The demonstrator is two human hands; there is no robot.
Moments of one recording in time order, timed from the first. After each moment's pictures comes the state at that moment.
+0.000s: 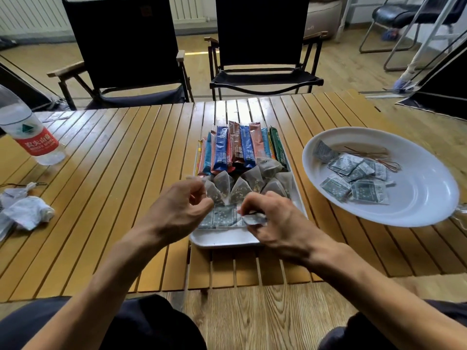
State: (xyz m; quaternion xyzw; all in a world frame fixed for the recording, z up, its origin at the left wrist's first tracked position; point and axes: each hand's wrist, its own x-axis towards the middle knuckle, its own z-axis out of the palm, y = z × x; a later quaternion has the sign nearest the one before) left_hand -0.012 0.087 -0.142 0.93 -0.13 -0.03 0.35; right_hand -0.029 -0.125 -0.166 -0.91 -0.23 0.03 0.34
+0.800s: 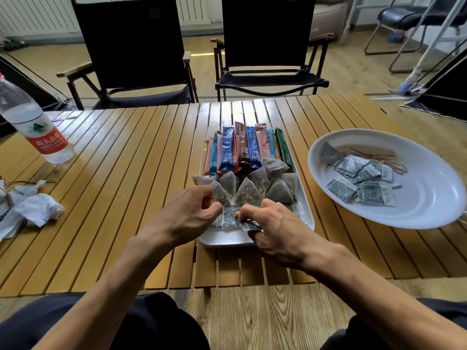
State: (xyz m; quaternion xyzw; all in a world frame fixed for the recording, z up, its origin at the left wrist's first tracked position) left_hand -0.010 0.086 -0.151 0.94 -0.15 -0.06 0.30; right_hand -0.028 -0.113 -0.173 -0.94 -0.26 0.08 0.23
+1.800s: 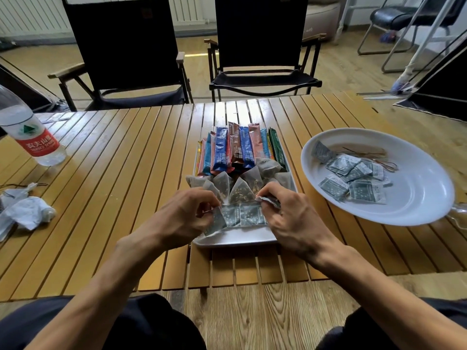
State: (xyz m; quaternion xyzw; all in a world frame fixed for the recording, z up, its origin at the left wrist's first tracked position) left_hand -0.008 0.091 -0.155 0.93 -0.25 -0.04 0.26; right_hand -0.027 -0.137 -0.172 -0.90 -0.16 -0.06 0.40
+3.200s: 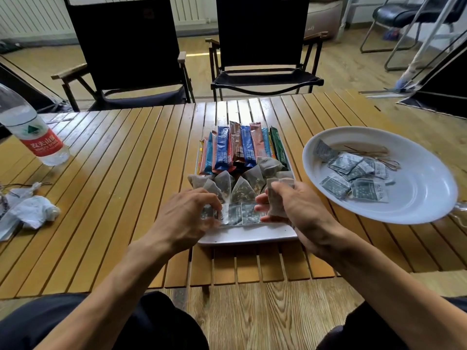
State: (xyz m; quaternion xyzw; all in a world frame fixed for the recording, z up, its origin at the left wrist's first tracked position) left_hand -0.010 0.088 -0.170 0.97 -0.20 -0.01 0.17; right_hand -0.024 -0.130 -0.149 -0.67 0.10 0.13 0.72
